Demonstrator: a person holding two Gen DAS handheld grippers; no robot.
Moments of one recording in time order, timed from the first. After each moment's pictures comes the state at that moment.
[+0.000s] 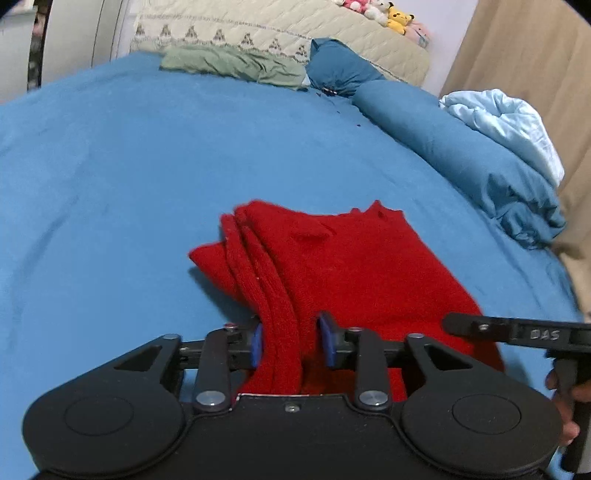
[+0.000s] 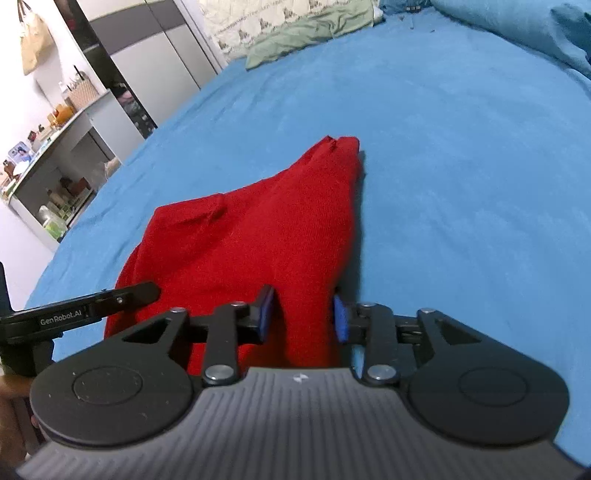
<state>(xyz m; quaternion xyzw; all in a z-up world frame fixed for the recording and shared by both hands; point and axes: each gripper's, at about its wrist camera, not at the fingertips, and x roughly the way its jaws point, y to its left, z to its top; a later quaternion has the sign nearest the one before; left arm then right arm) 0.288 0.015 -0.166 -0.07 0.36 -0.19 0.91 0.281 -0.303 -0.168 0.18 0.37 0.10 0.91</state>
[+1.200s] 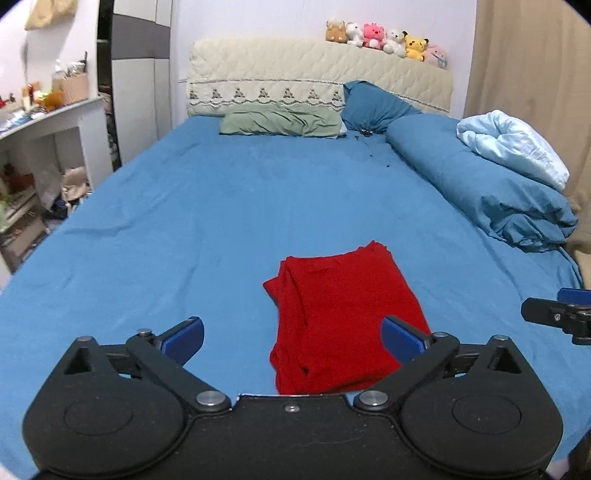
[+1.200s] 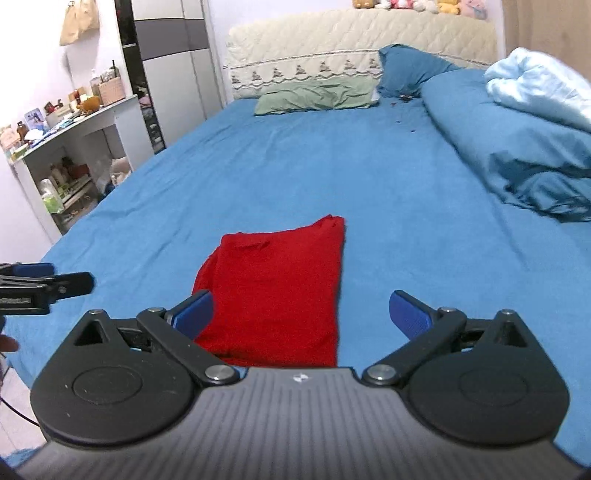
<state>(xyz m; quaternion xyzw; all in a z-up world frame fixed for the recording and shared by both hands) 0.099 0.018 0.006 0.00 0.33 -0.08 0.94 0.090 -0.257 0.019 0.05 0.31 0.04 0.95</state>
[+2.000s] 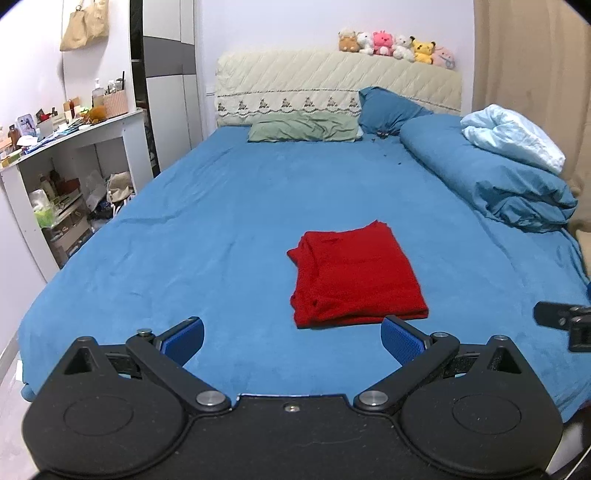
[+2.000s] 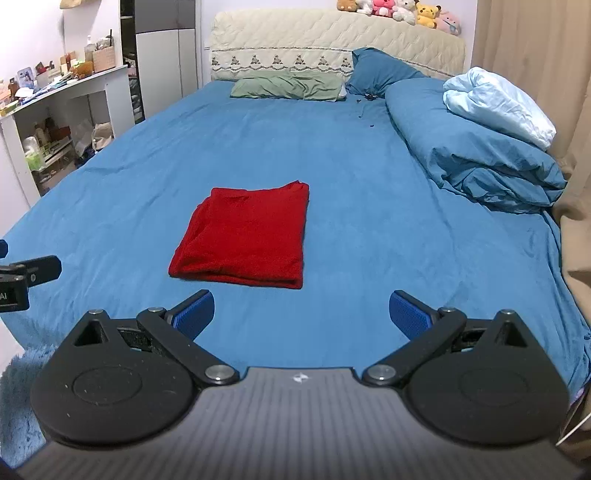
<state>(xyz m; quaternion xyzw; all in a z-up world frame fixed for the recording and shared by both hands) -0.035 0.004 0.017 0.02 0.31 -0.03 0.95 -0.055 -0.226 0.045 -0.02 0.34 -0.02 0.94</state>
